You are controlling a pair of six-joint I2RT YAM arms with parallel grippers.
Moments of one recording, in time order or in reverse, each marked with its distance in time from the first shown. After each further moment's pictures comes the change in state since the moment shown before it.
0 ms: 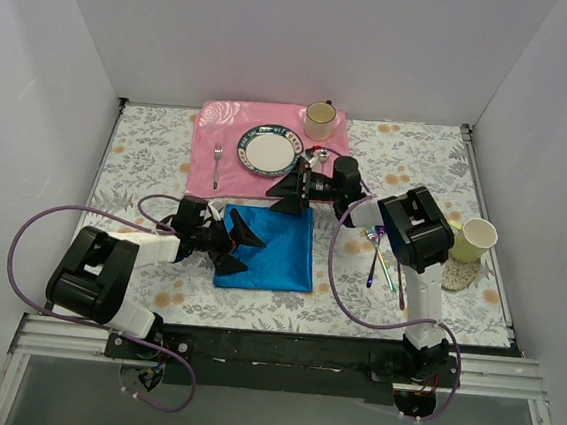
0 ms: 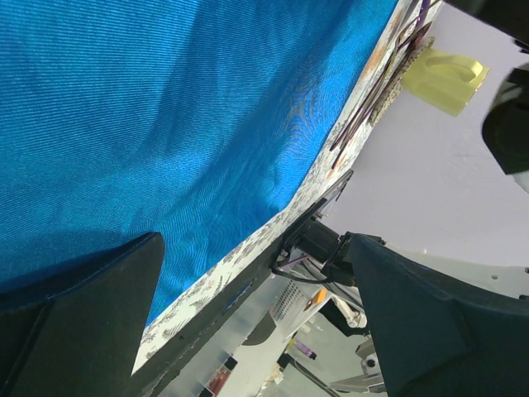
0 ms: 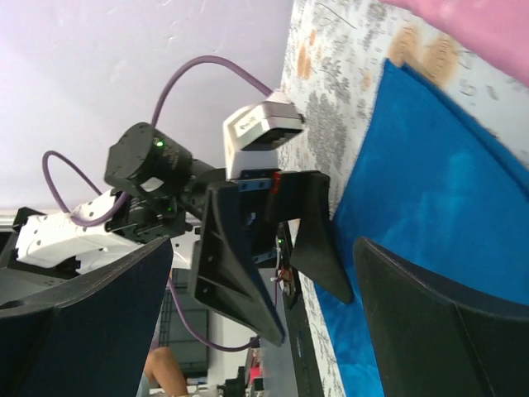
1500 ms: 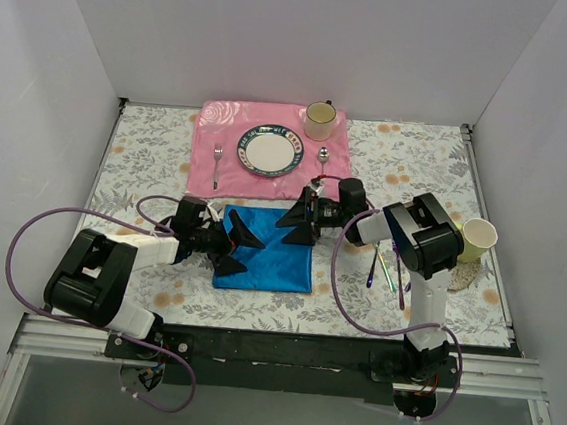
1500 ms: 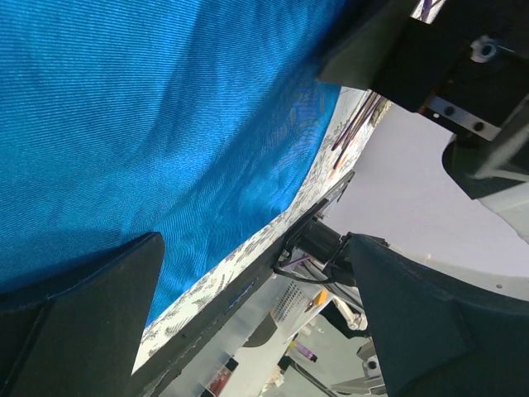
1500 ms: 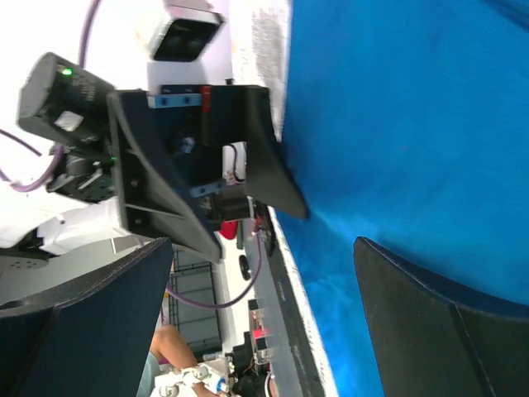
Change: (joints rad) left arm 0.000 -0.019 -0.012 -0.006 -0.007 0.000; right arm -0.008 -0.079 -0.237 -0.127 -0.037 -0.144
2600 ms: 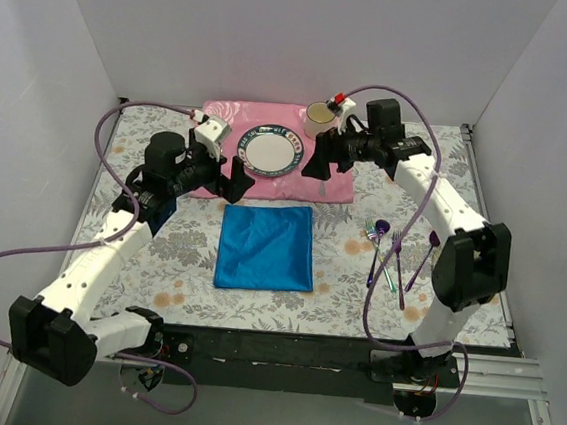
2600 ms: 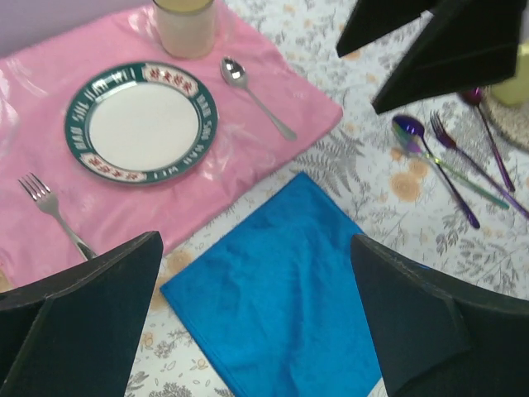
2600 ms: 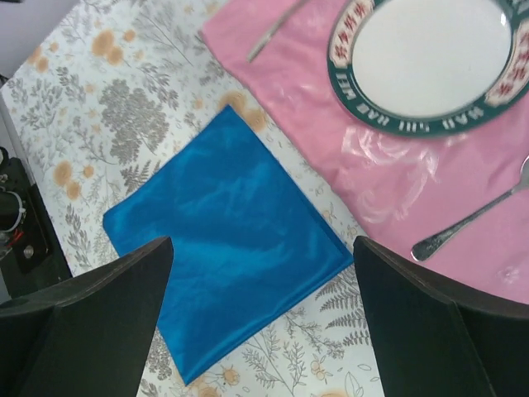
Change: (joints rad) left arm -0.027 -0.351 0.541 -0.299 -0.316 1.054; right arm -0.068 -0.382 0.631 -1.195 0.390 -1.202
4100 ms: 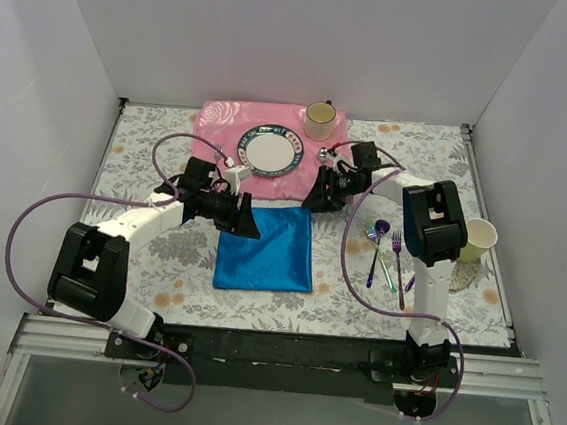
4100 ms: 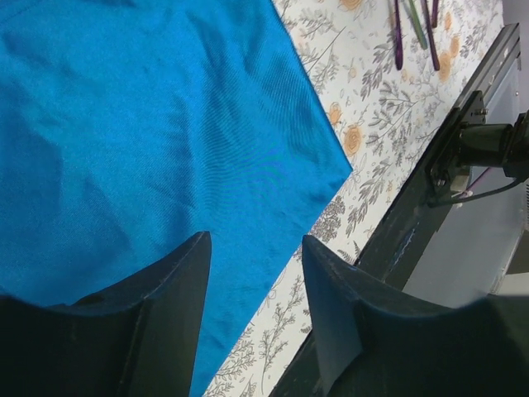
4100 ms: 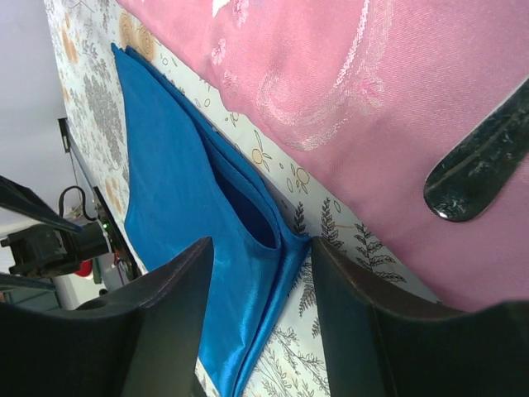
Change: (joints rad) left arm 0.019 0.374 -0.122 -0.155 0.376 -0.130; right arm -0.089 0.493 -0.087 0.145 -0.171 0.391
